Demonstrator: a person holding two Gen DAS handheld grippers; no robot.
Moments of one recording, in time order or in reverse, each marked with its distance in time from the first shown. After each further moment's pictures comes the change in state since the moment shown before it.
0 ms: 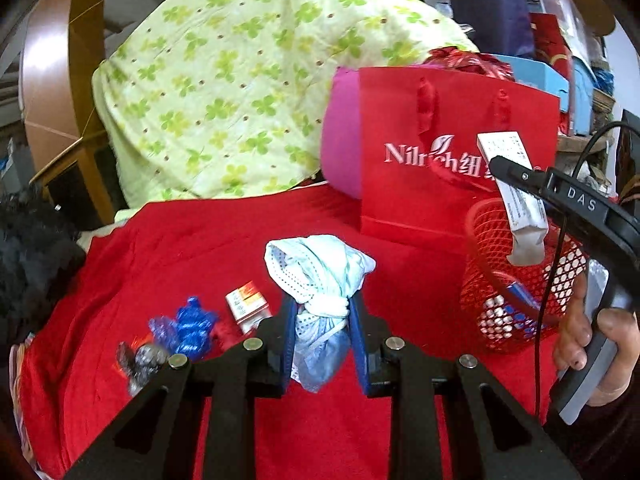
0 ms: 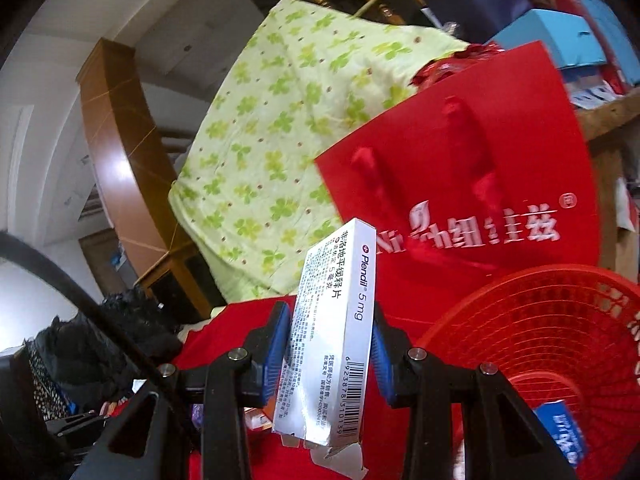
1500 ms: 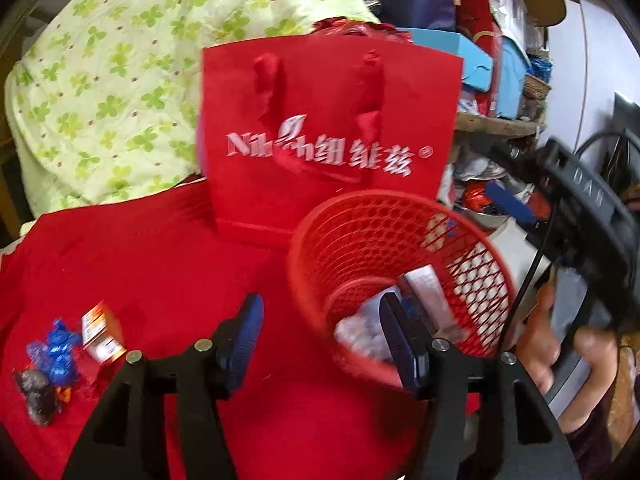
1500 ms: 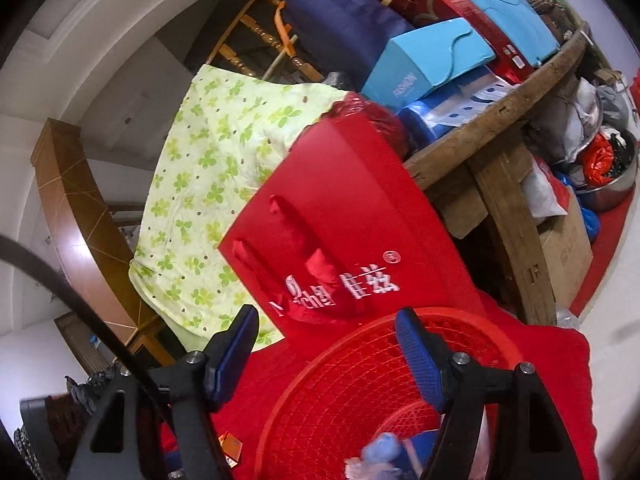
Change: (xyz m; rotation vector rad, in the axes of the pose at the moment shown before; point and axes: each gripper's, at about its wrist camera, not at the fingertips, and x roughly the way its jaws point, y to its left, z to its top) left arm 0.042 -0.119 0.013 0.044 0.058 -0.297; right arm -0.078 -0.104 0.028 0.196 -0.163 -0.124
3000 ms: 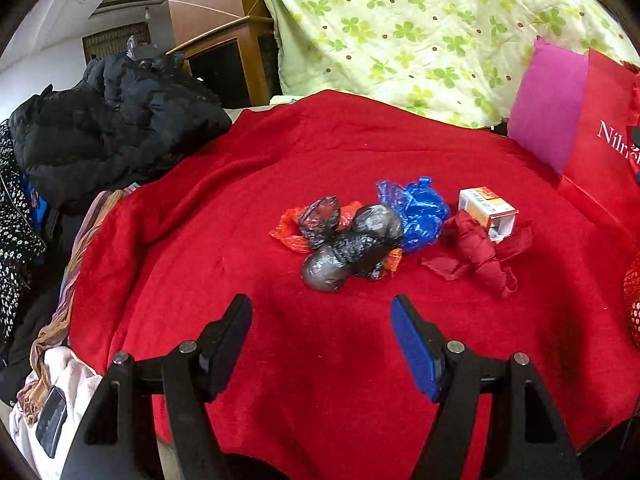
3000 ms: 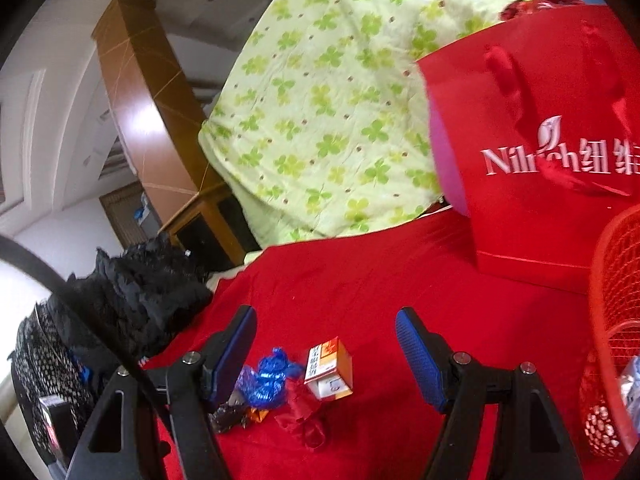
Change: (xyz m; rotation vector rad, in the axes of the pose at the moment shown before) left arm -0.111 0.280 -0.163 -0.431 0.117 0.693; right arm 0.118 0.205 -0.160 -0.265 0.373 0.219
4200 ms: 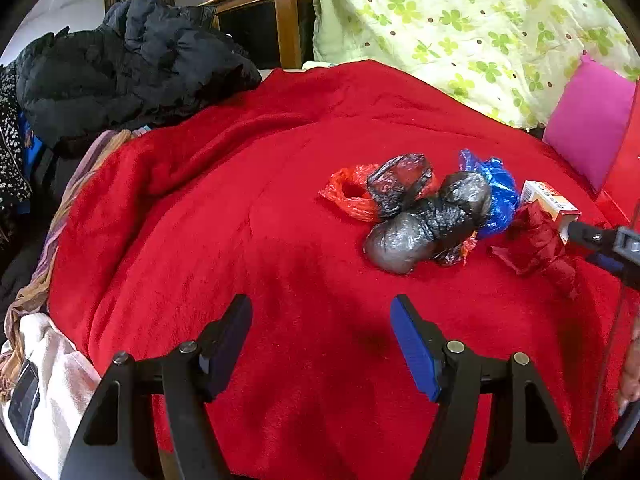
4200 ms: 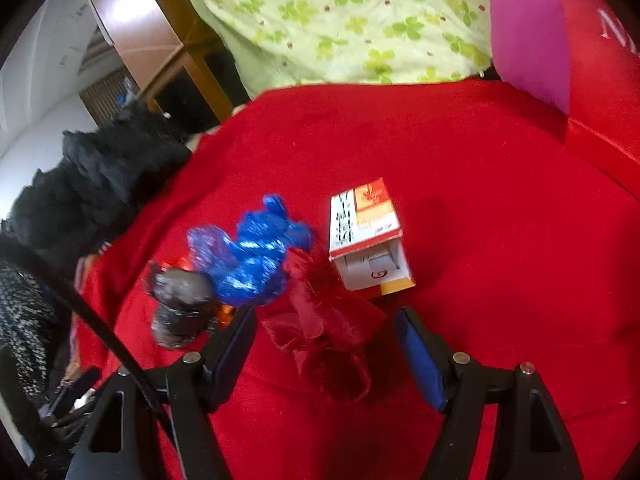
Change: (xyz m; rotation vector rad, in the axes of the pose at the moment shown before) left arm 0.063 0.059 -0.020 -0.123 0.076 0.003; right arm 0.153 0.033 -0.099 -0.085 0.493 -0.046
